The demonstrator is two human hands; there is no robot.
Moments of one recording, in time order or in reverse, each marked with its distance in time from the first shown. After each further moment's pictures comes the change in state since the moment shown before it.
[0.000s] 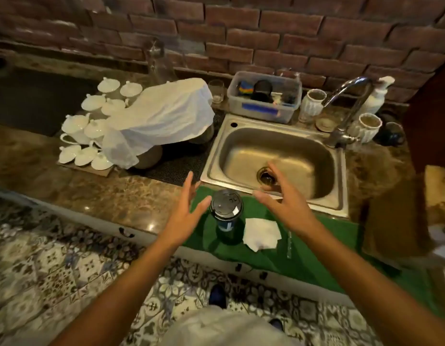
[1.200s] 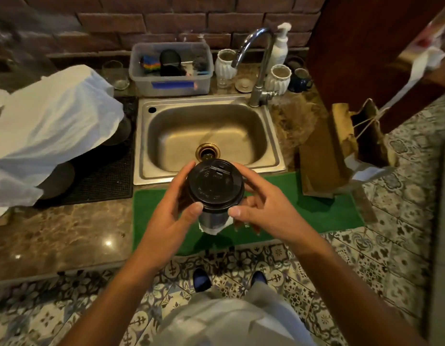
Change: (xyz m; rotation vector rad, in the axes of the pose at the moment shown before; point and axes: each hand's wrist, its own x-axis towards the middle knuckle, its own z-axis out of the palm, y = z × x) left_hand -0.017 0.095 0.064 -0.110 -0.466 0.287; right_hand -0.079 -0.015 -0.037 0.522 0.045 0.144
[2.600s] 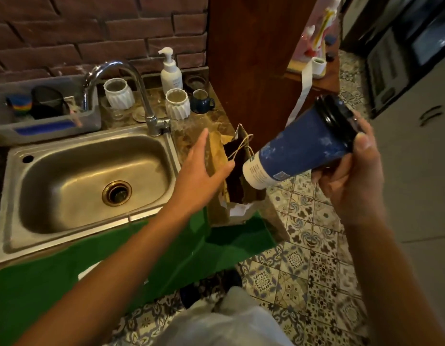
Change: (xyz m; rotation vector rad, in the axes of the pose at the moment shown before) left_hand 0.233 0.006 0.297 0.433 -0.110 -0.042; right_hand -0.104 -0.059 -0.341 0.198 0.689 -0.428
